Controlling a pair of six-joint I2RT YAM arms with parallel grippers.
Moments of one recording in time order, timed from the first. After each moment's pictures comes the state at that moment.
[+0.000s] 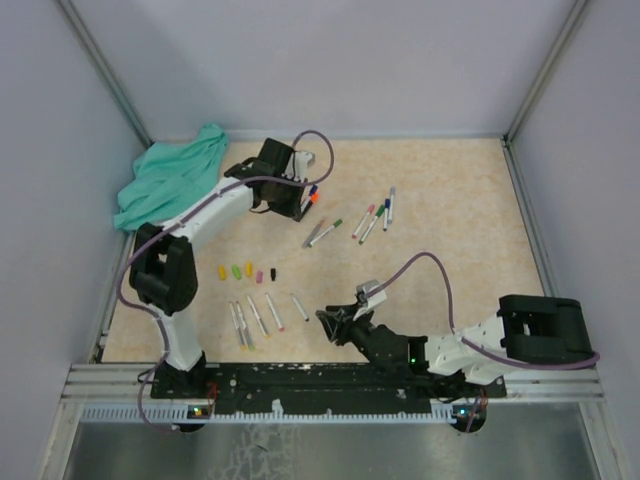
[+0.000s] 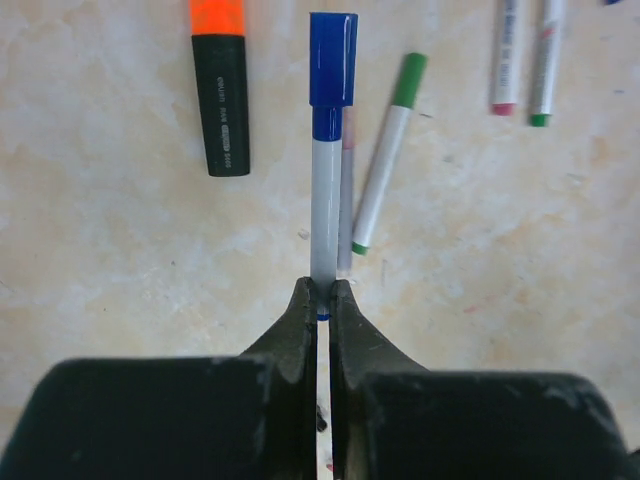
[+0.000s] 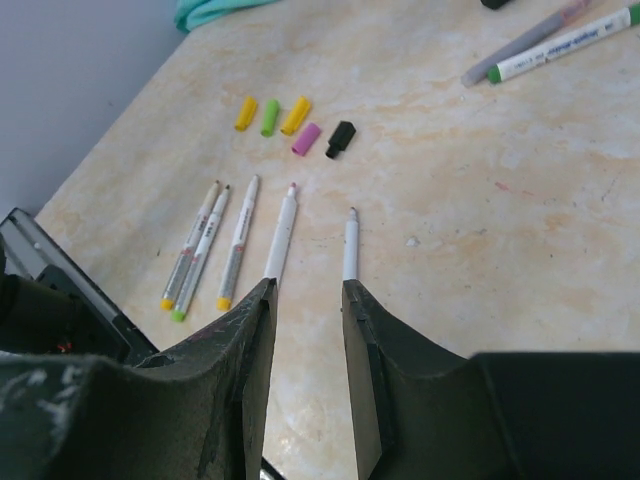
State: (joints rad) left arm -0.50 1.93 1.61 -0.66 0.12 -0.02; right arm 1.49 1.27 0.21 0.89 0.80 0.56
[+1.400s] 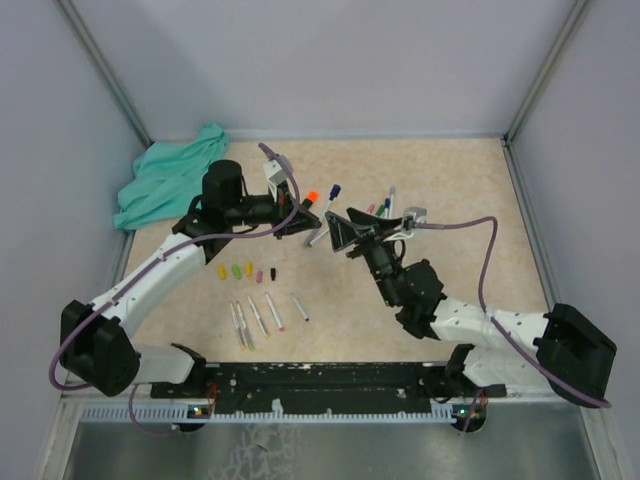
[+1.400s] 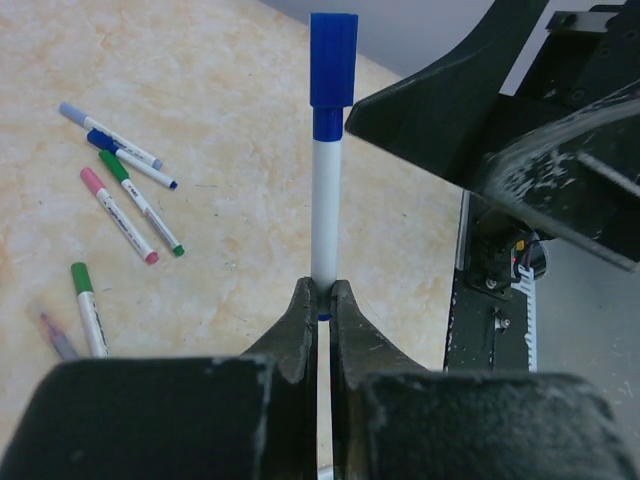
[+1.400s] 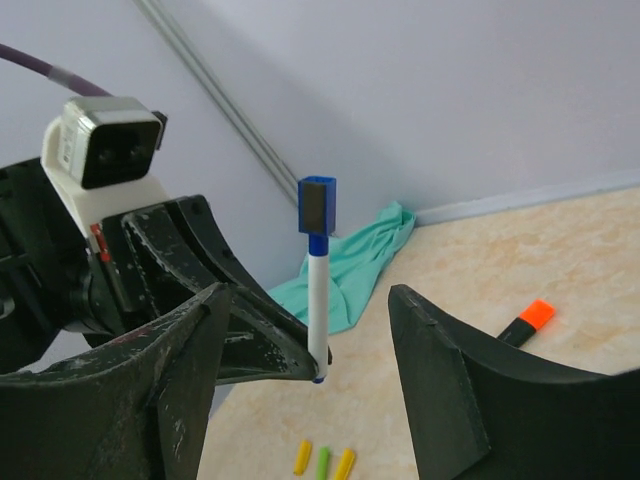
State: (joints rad) left arm -0.50 1.32 1.06 0.00 0.84 -0.12; right arm 1.01 1.11 0.48 1.10 0.54 0.40
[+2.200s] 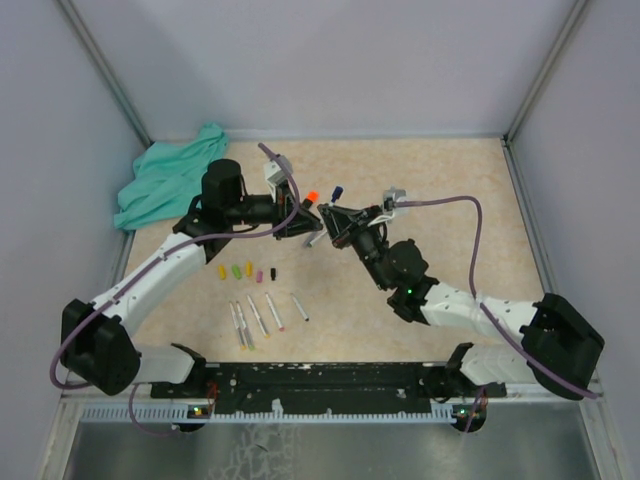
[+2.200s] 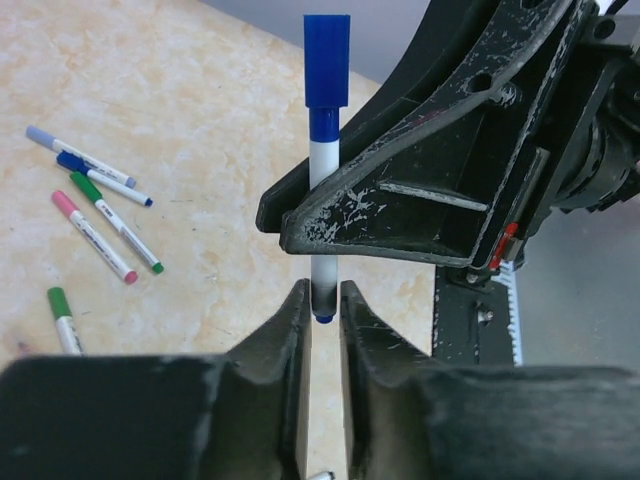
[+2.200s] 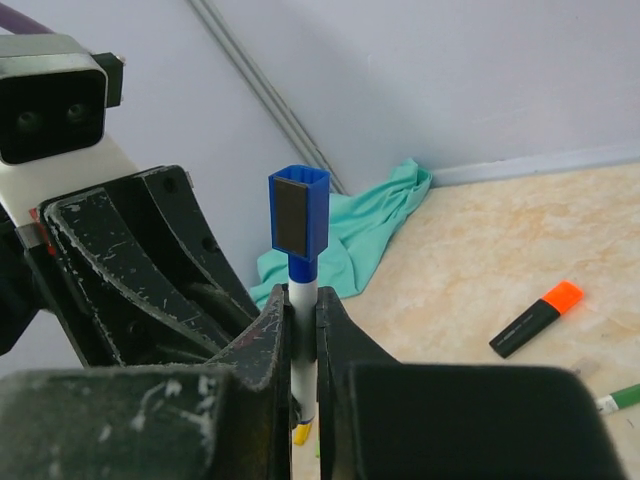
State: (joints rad) left arm -0.50 1.32 1.06 0.04 0.92 -0.13; right arm 0.93 1.21 0.60 0.93 0.37 0.49
